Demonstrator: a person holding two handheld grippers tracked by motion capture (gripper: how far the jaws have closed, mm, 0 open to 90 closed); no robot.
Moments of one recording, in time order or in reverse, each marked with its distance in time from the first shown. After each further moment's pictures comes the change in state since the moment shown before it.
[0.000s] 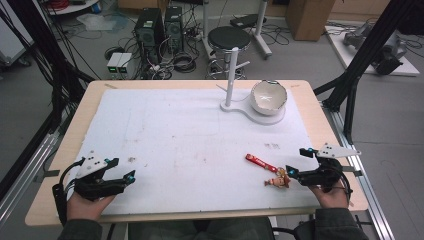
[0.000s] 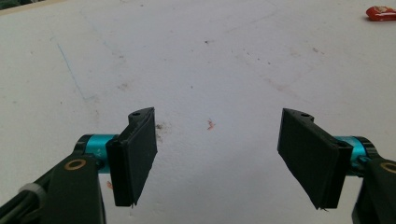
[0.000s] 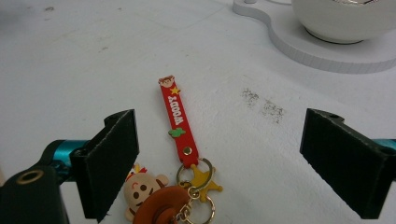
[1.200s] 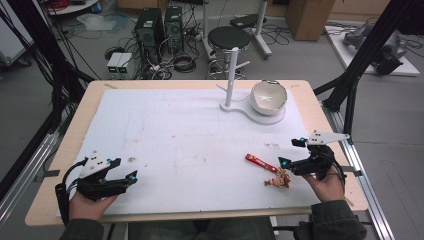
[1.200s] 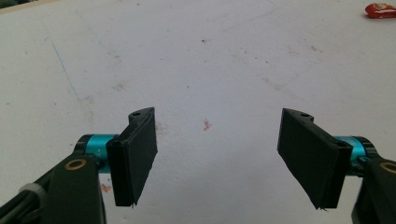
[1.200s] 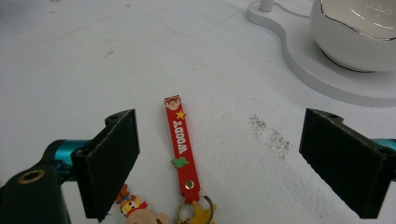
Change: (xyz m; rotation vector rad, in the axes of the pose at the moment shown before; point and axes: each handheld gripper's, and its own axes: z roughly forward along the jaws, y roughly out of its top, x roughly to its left) left arm -0.004 0.001 0.003 0.006 0.000 0.007; right arm 0.001 0.040 0.018 0.071 0.037 -0.066
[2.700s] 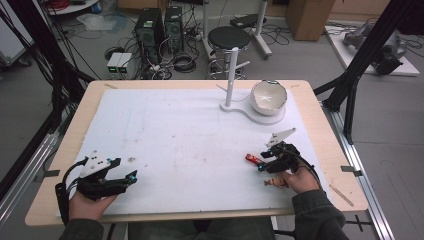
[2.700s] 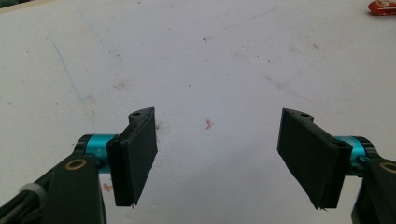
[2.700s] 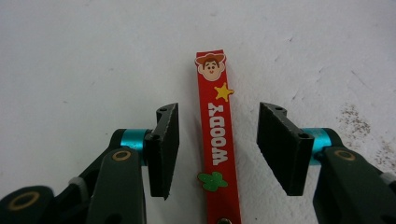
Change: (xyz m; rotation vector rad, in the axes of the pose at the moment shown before) left arm 0.001 0.000 0.001 0.003 0.005 -0.001; right arm 0.015 0.007 0.086 0.345 0.121 -0.109
